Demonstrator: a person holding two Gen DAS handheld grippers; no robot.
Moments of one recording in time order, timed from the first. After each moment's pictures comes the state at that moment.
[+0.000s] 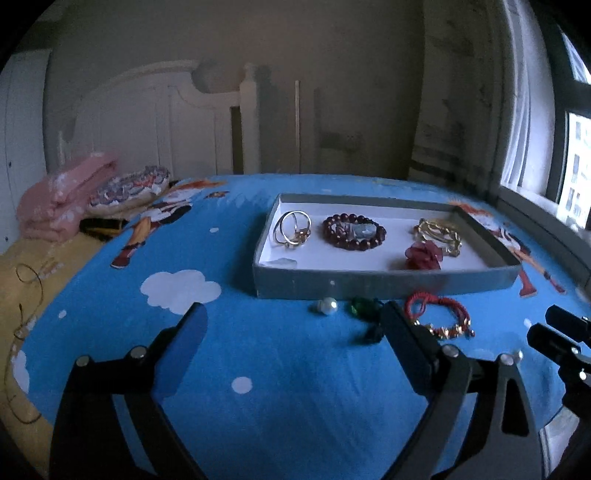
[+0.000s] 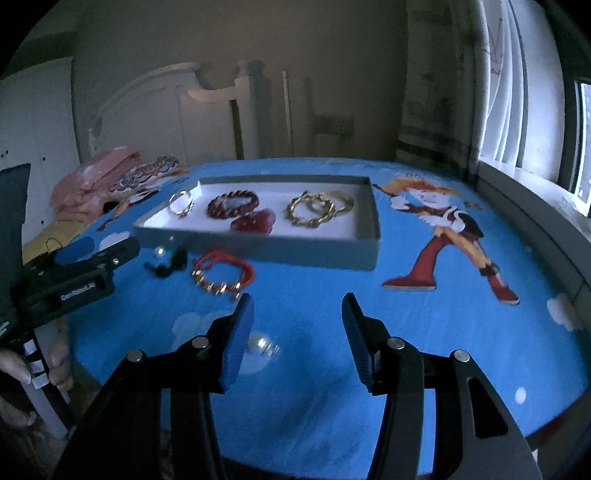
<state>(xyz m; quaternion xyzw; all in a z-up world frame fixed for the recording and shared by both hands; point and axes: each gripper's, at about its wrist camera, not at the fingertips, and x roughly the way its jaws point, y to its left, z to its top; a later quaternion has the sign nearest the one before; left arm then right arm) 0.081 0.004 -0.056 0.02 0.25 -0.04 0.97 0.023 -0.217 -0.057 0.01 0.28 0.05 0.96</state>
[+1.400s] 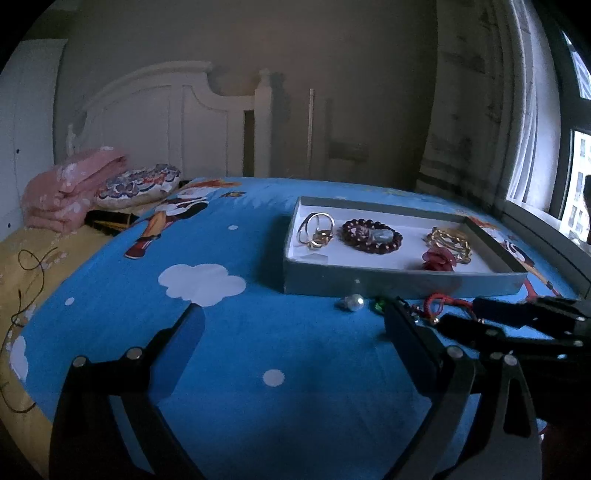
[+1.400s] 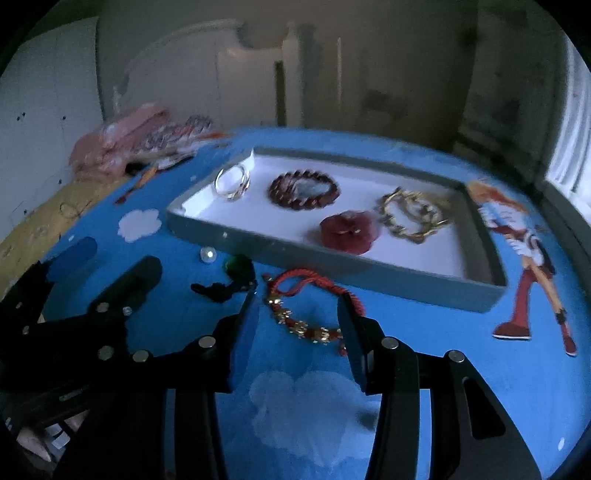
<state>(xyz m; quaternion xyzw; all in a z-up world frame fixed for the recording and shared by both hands) 0.076 0.030 -0.062 -0.02 0.24 -0.03 0.97 0.095 -0.138 -0.059 -0.03 0.36 0.12 0.93</state>
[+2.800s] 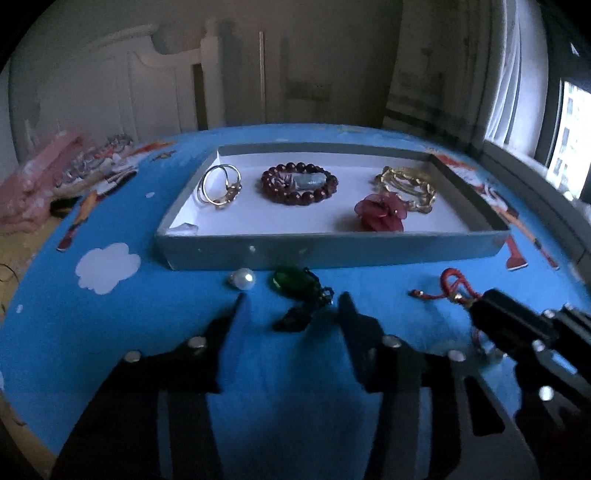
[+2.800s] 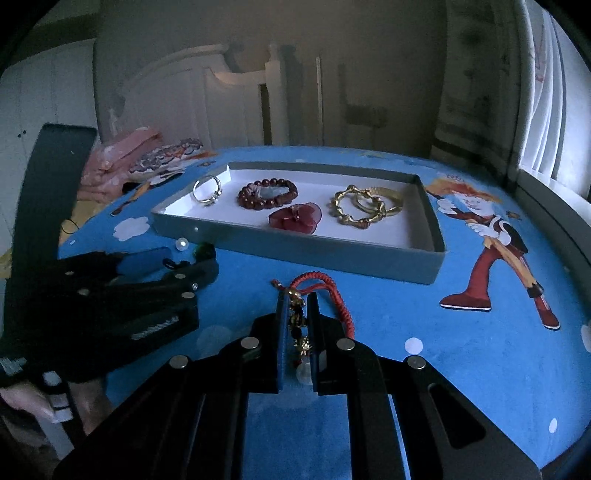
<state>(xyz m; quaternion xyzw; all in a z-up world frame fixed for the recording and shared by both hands) 0.114 -0.049 -0.074 0.04 0.35 -0.07 0.93 0.056 -0.190 -0.061 -0.01 0.30 0.10 0.95</state>
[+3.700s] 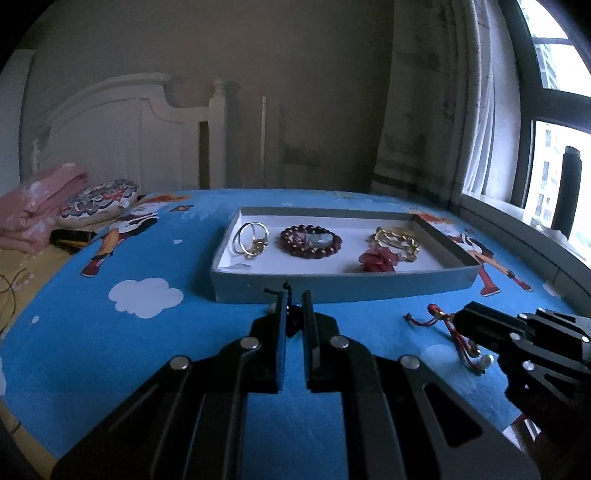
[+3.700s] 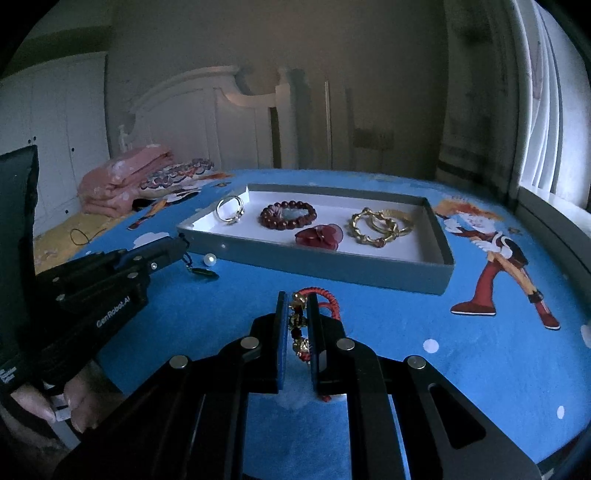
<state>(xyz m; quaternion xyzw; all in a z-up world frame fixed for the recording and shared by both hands) 0.066 -0.003 -0.055 0.00 0.22 -0.11 0.97 0.033 -0.172 -0.054 0.00 0.25 0.11 0.96</state>
